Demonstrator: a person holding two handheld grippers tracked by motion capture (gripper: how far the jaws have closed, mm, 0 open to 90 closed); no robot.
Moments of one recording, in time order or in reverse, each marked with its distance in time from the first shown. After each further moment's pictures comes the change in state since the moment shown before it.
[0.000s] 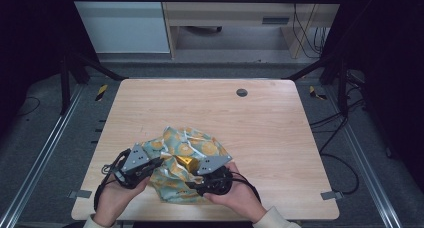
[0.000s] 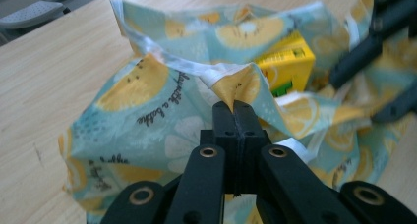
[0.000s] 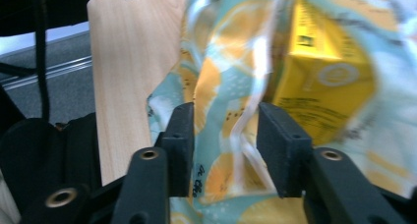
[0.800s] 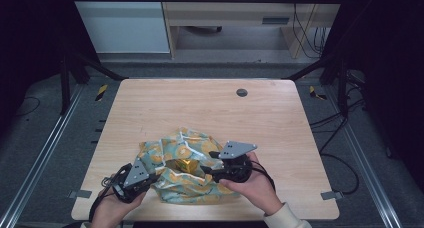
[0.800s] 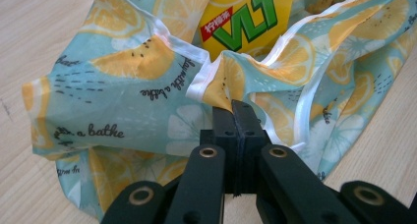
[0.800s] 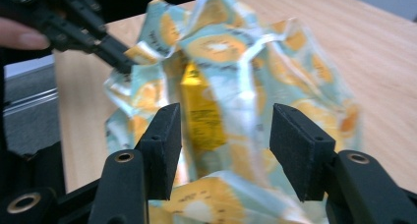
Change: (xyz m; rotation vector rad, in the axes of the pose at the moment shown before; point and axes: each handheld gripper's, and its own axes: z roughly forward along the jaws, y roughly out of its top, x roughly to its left) left arm -0.009 -0.033 0.006 0.099 -0.032 0.043; right arm -0.031 0.007 -0.048 -0.098 -0.127 0.056
